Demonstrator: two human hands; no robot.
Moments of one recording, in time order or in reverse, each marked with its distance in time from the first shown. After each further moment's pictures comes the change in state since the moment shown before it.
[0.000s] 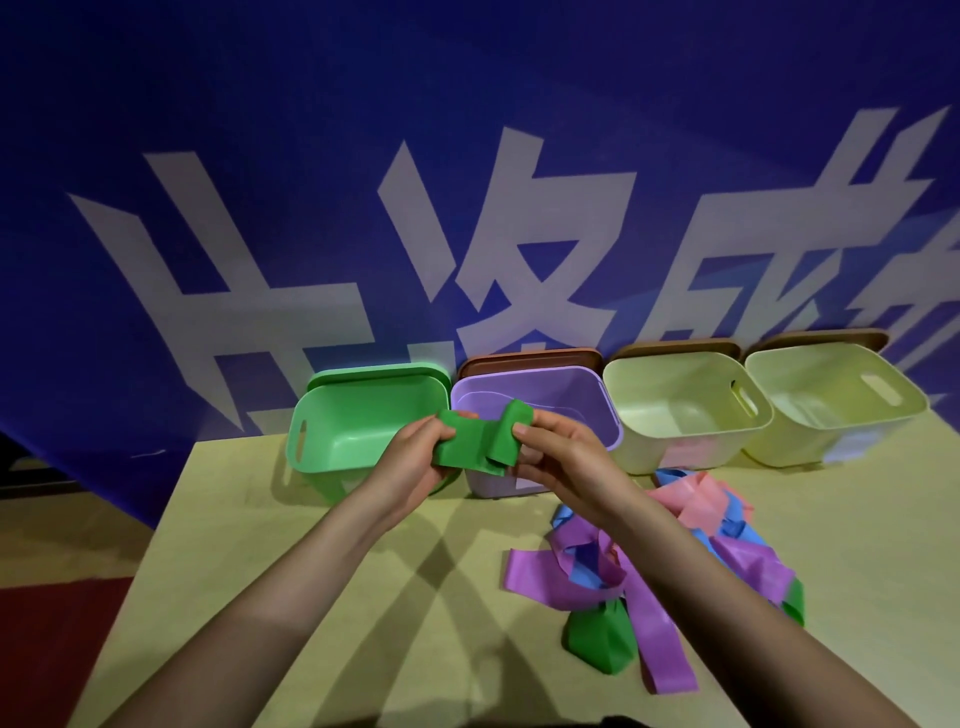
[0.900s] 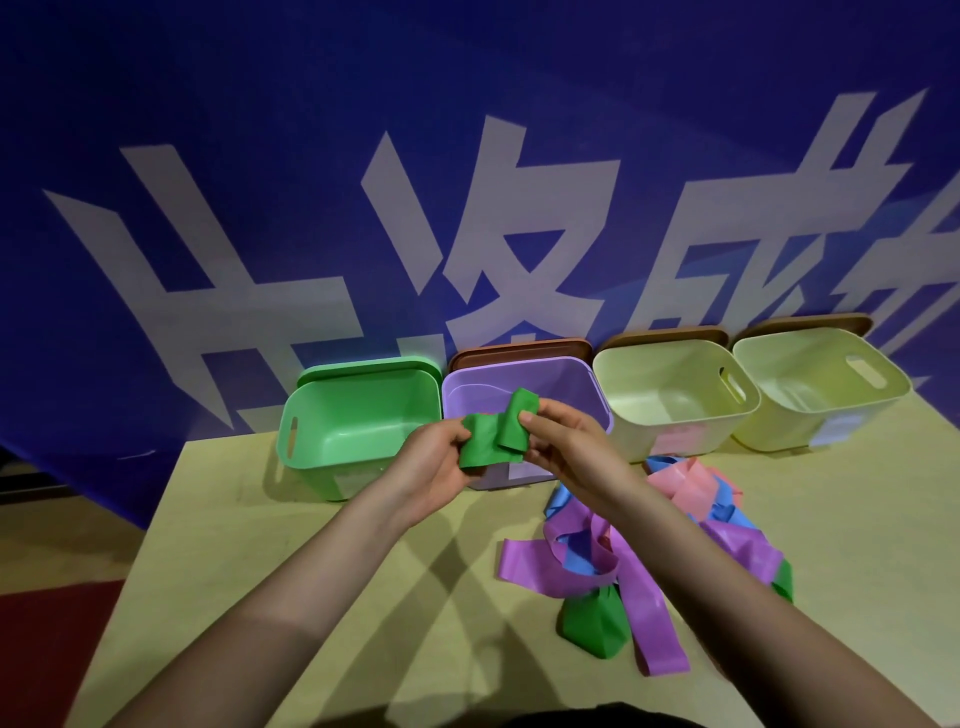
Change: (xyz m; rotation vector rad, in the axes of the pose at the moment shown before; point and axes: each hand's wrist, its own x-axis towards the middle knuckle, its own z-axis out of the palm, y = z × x) left_hand 0.000 -0.008 0.026 -0.115 -0.110 -0.214; right_hand -0.003 0.001 -0.013 -0.066 0.146 -0.035
